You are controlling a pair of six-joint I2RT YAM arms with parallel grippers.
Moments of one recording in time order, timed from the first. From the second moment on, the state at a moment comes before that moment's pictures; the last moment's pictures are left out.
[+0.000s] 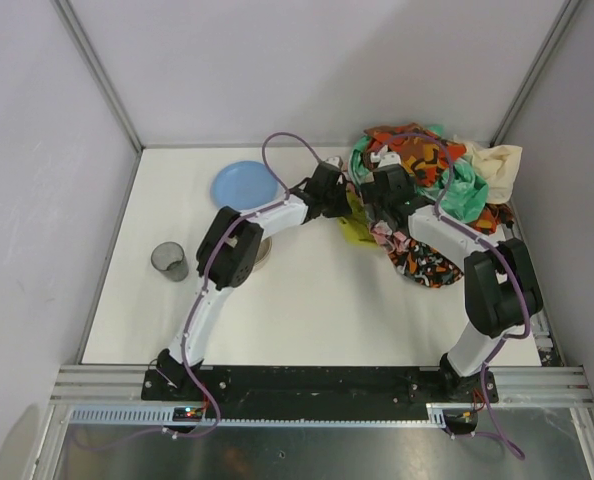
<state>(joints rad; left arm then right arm) -0.64 2.43 1.91 -0.16 0.09 -0.64 0.41 1.69 1.19 -0.23 0.39 0.05</state>
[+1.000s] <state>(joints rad) -0.64 1.25 1.93 -0.38 0.07 -0.21 0.12 1.82 1.20 -0.28 0.32 0.16</state>
